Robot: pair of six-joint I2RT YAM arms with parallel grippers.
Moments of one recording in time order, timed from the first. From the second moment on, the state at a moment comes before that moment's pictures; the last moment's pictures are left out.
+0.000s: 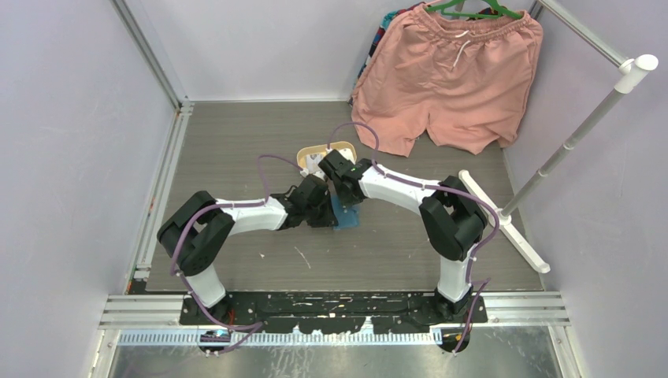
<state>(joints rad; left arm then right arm) -0.80 1.73 0.88 -0.02 0.05 -0.76 0.78 1.86 1.33 -0.65 0.32 0.42</state>
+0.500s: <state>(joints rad) -0.80 1.73 0.89 -0.02 0.05 -0.76 0.78 1.86 1.33 -0.64 0.29 0.45</state>
